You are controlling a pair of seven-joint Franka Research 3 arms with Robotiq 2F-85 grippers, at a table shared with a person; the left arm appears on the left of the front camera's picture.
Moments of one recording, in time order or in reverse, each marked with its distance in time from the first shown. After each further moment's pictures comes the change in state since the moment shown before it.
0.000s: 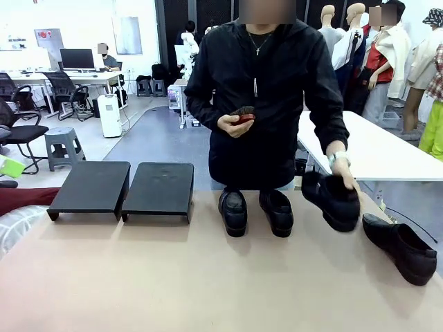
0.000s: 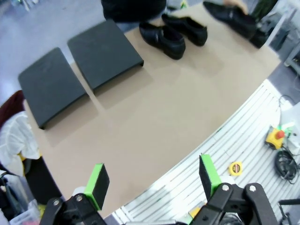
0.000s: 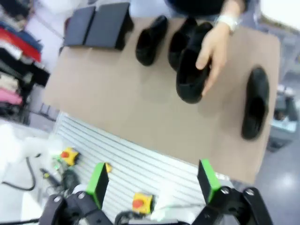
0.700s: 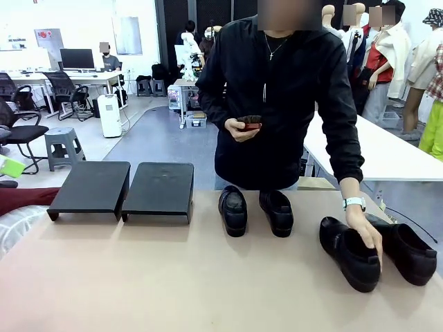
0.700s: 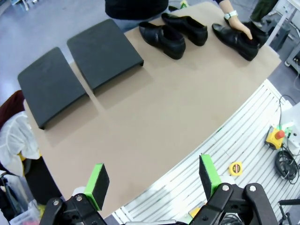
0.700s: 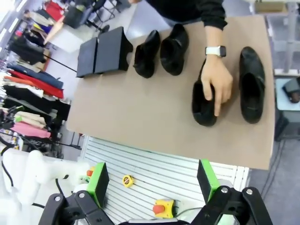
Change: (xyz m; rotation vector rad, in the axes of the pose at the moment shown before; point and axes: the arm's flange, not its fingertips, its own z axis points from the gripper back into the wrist) left arm 0.000 0.000 0.000 0.000 0.000 0.000; right arm -0.045 -0.068 0.017 0.119 -0.112 -0.203
